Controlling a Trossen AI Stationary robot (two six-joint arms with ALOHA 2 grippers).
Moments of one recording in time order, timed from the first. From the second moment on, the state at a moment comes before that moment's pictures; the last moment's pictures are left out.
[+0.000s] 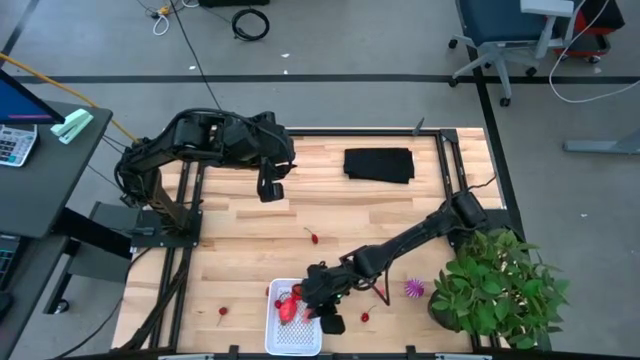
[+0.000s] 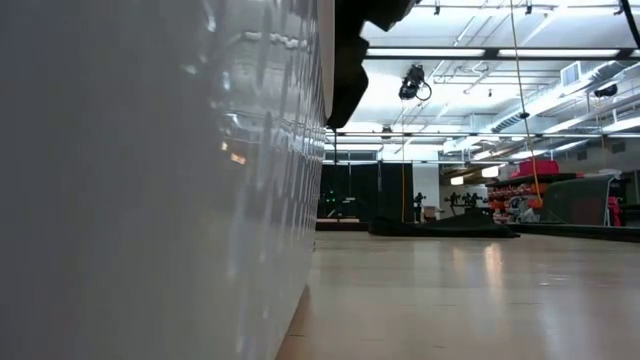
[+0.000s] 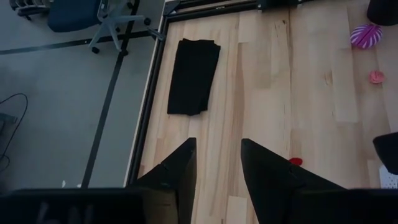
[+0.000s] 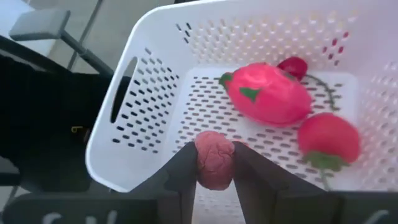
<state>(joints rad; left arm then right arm) -0.01 1.70 2.31 -1.41 -0.34 0.09 0.41 2.09 1.52 -0.17 -0.22 0.42</state>
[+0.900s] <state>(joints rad) -0.01 1.70 2.31 -1.38 -0.34 0.14 0.40 2.38 2.03 -0.66 -0.30 0.29</state>
